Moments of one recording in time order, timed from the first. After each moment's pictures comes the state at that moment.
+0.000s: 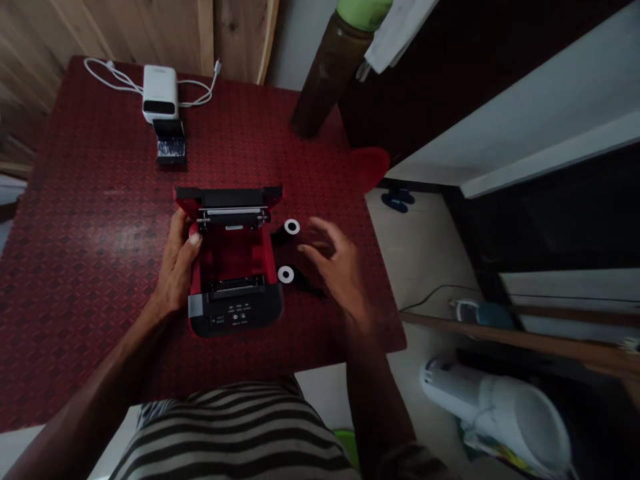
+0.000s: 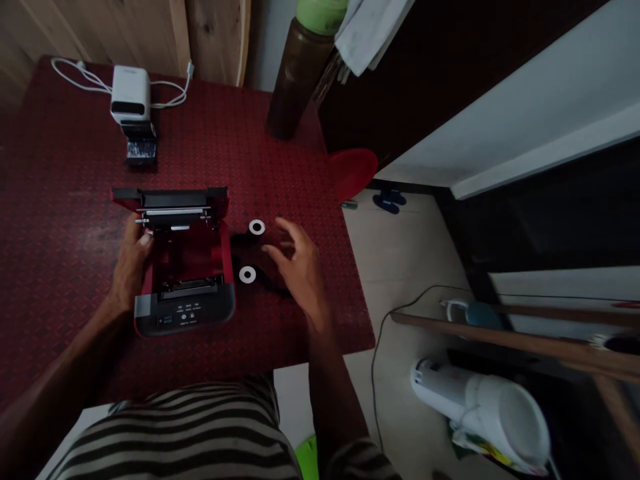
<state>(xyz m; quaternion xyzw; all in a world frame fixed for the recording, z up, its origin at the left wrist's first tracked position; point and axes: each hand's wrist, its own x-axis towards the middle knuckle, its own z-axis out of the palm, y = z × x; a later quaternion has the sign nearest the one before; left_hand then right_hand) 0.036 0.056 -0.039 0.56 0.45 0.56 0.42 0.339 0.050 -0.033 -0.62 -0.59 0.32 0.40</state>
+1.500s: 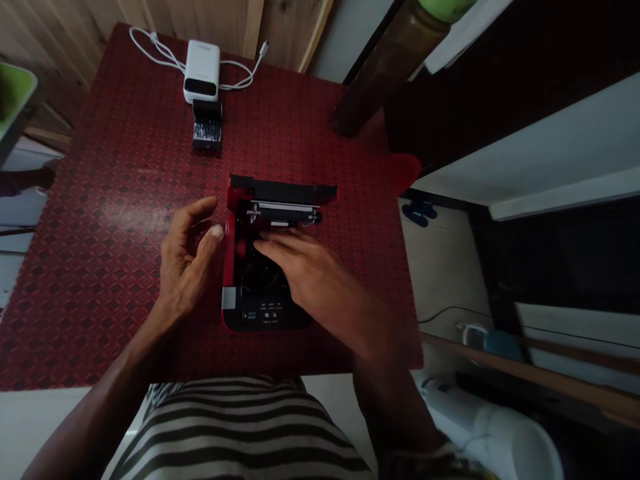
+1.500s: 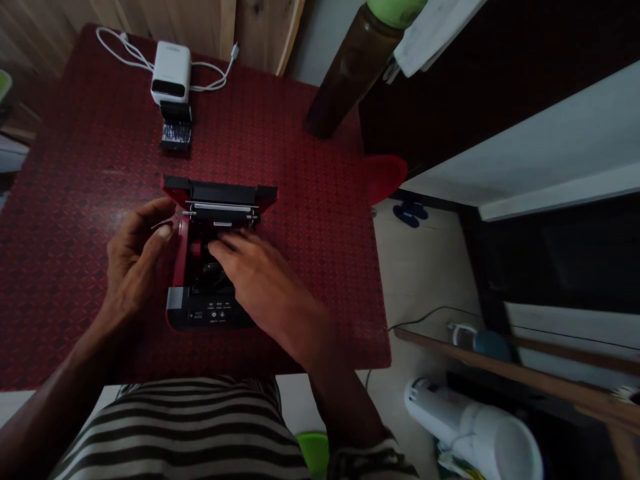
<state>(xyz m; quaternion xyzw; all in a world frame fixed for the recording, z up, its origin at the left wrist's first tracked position) 0.018 0.029 -0.022 0.50 0.57 0.55 0.35 0.237 0.054 0.056 -0.40 -0.88 0.25 0.09</state>
